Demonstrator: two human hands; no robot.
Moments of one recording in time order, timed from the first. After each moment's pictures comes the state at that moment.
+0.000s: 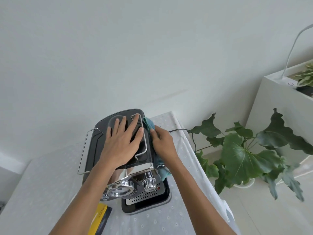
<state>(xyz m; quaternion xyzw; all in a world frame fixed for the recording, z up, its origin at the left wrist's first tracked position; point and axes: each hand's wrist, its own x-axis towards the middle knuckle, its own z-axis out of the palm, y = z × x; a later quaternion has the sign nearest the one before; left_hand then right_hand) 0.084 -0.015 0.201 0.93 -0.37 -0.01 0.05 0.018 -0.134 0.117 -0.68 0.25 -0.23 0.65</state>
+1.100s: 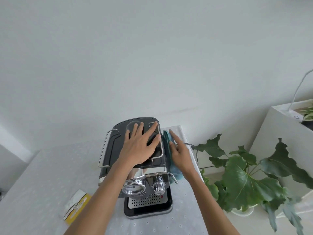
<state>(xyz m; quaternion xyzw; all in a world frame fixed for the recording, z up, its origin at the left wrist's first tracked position) 0.085 -0.013 0.203 0.92 -0.37 -0.02 0.09 0.000 -0.150 0.102 -0.72 0.22 -0.25 0.61</state>
